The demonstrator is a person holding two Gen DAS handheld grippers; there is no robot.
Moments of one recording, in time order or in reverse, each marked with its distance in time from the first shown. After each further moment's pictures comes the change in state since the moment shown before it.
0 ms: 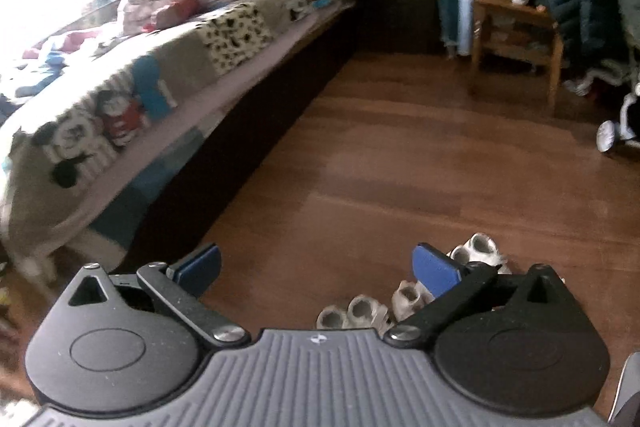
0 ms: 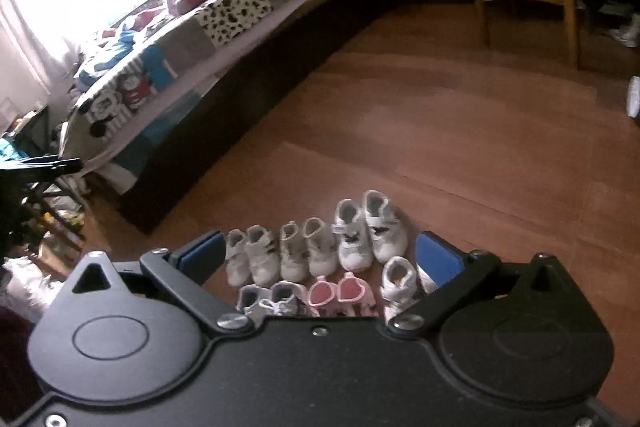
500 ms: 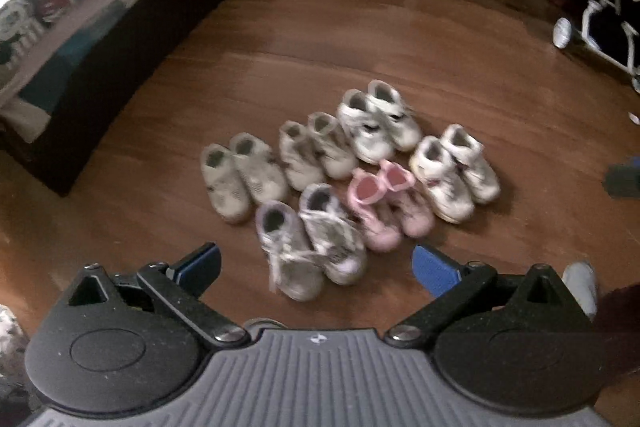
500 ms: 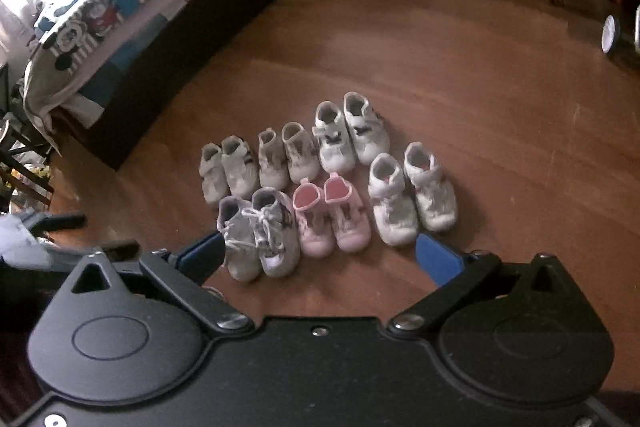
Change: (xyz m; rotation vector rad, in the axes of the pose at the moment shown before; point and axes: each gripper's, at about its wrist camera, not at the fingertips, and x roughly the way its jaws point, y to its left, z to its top) left arm 0.006 -0.150 -0.133 0.024 0.283 -0.151; right arm 0.018 0.036 -0.059 -0.033 0.181 -0.123
